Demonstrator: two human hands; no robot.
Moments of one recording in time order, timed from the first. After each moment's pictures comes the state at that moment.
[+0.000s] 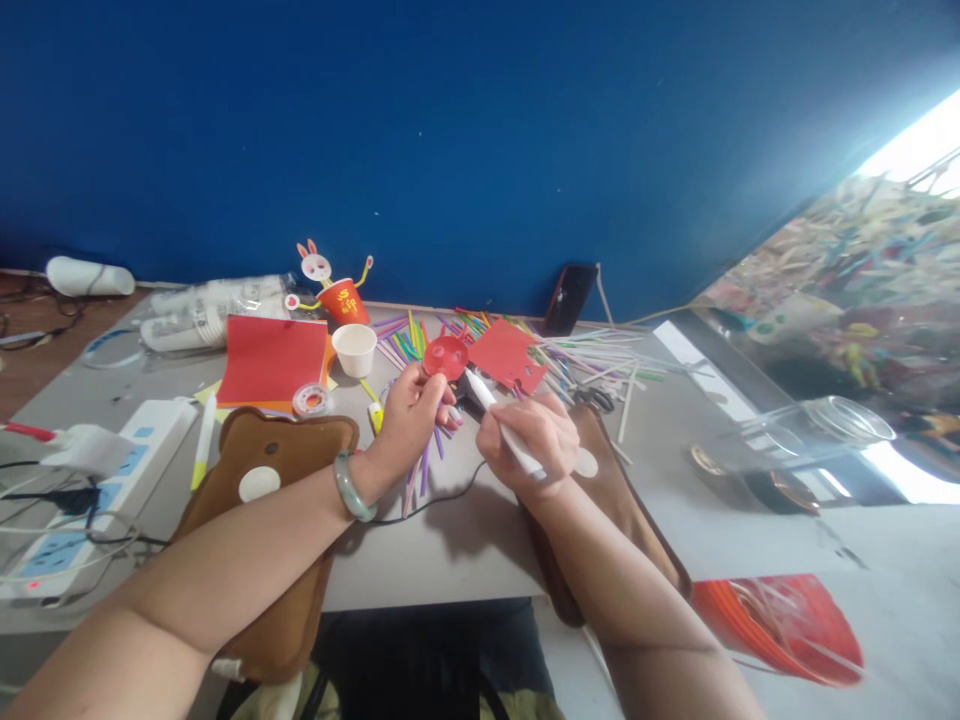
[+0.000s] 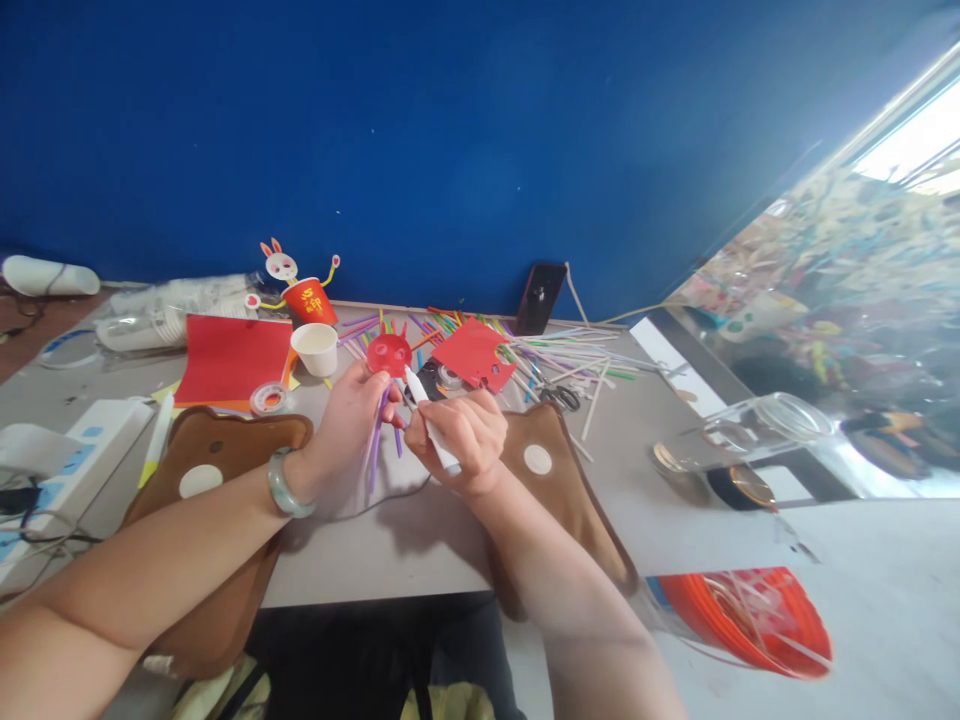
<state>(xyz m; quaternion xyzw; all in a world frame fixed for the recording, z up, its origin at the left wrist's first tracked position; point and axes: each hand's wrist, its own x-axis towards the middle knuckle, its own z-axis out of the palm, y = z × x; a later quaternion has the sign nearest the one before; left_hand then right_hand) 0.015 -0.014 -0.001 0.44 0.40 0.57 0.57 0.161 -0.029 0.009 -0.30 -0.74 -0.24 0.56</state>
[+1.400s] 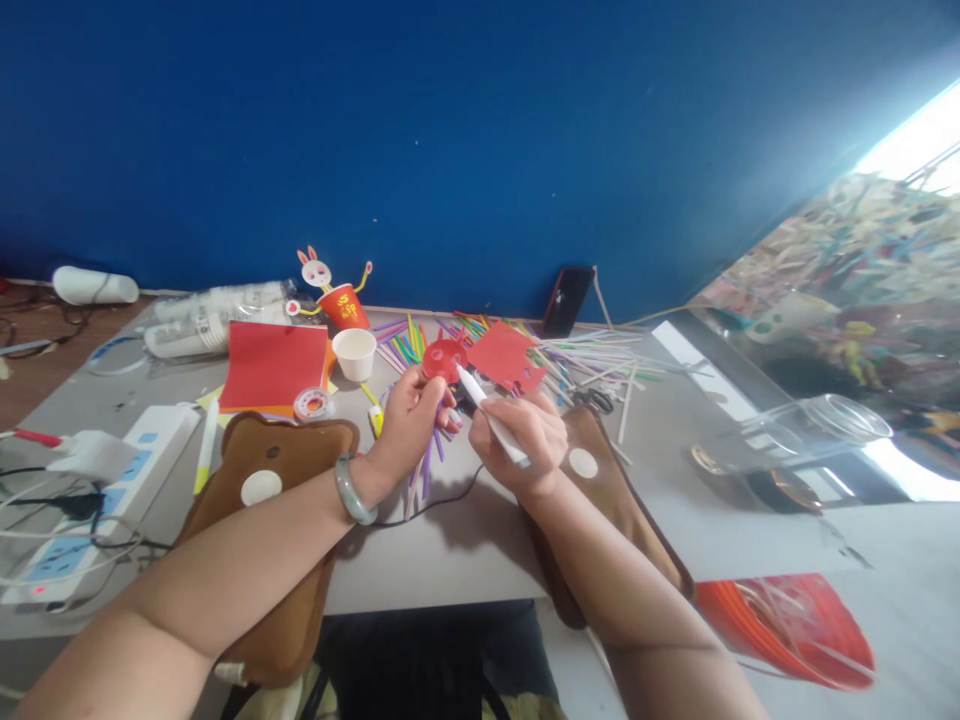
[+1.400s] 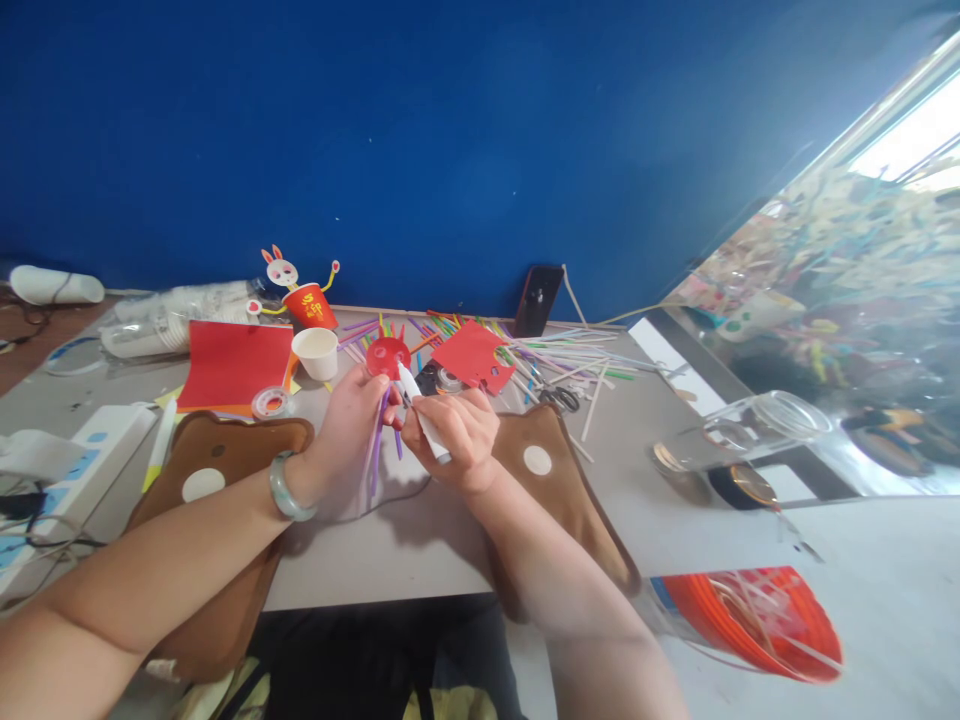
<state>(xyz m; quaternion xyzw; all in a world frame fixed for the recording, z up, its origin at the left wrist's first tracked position) 0.017 -0.012 -0.004 0.43 0.37 0.58 0.58 0.159 -0.028 0.008 -0.31 -0.75 -0.23 0.54</state>
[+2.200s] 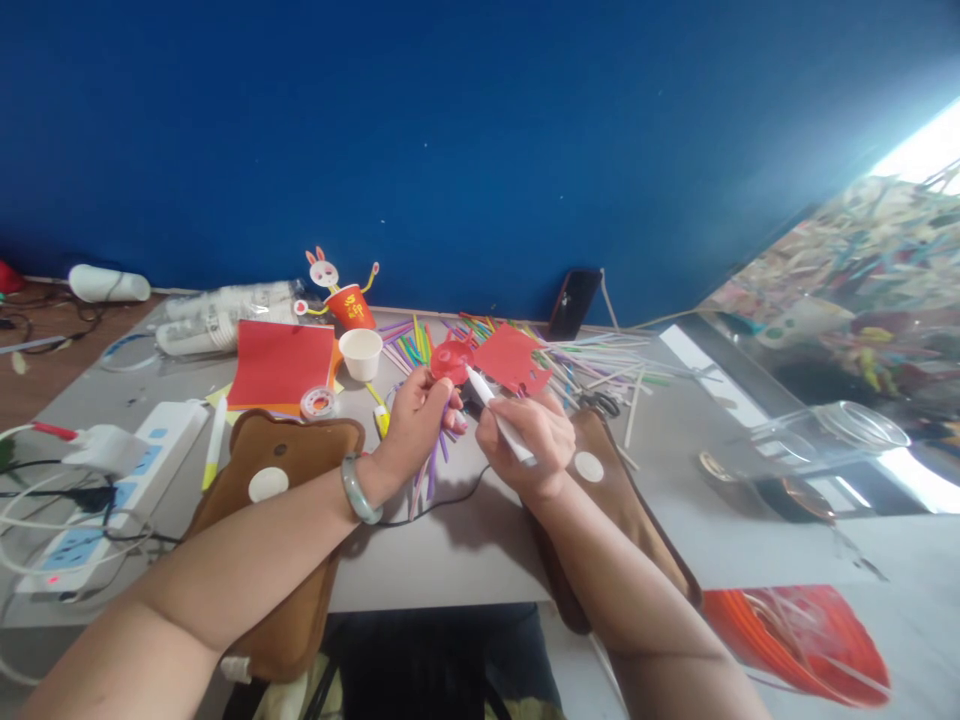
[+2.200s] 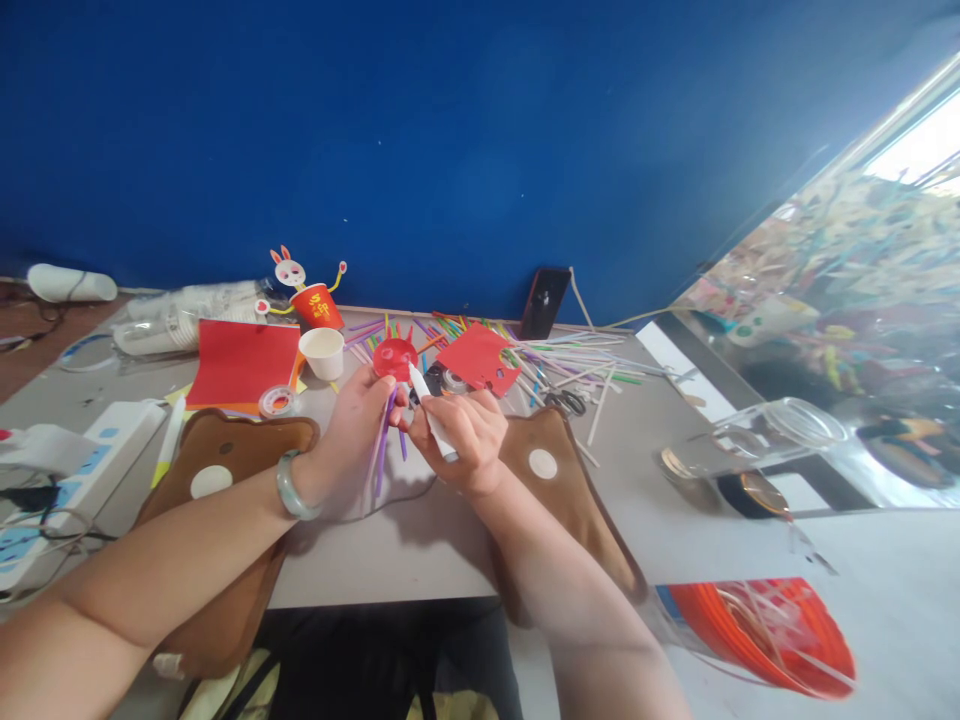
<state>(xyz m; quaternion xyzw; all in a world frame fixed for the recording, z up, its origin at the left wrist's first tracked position) 0.016 -0.016 0.001 0.42 0.36 0.58 0.60 0.159 -0.027 0.010 -0.32 -0.74 -0.25 0.53</state>
